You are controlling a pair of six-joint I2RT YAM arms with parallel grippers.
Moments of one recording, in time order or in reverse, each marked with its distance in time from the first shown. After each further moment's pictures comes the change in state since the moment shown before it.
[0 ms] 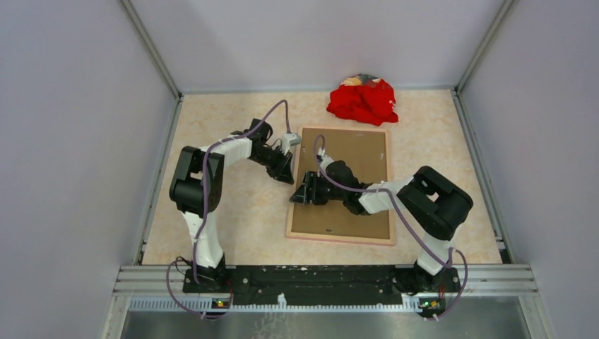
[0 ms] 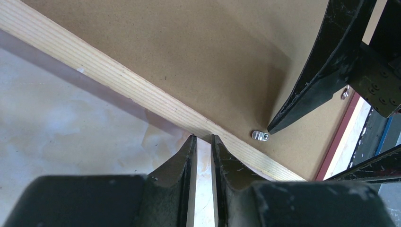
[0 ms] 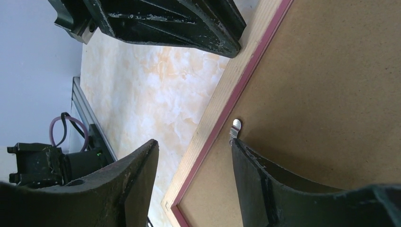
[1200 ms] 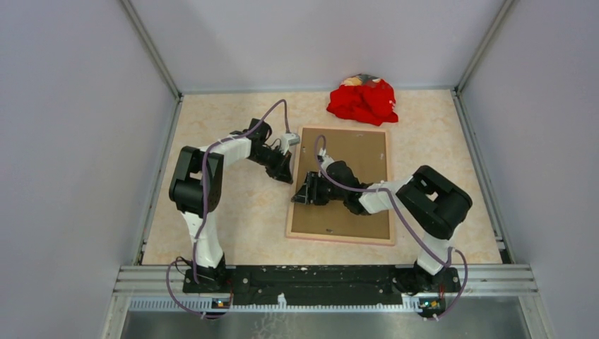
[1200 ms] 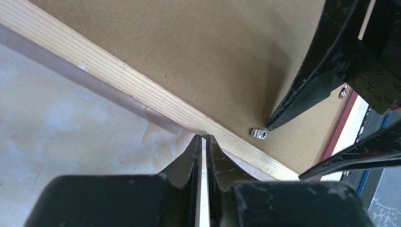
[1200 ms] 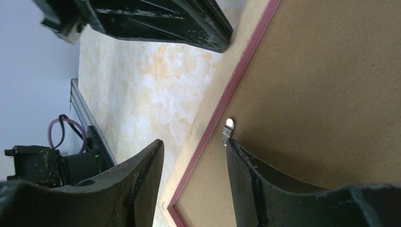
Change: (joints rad) left arm 0.005 0.000 0.000 -0.004 0.006 0.000; right arm -0.011 0.000 -0.004 0.001 0.000 0.008
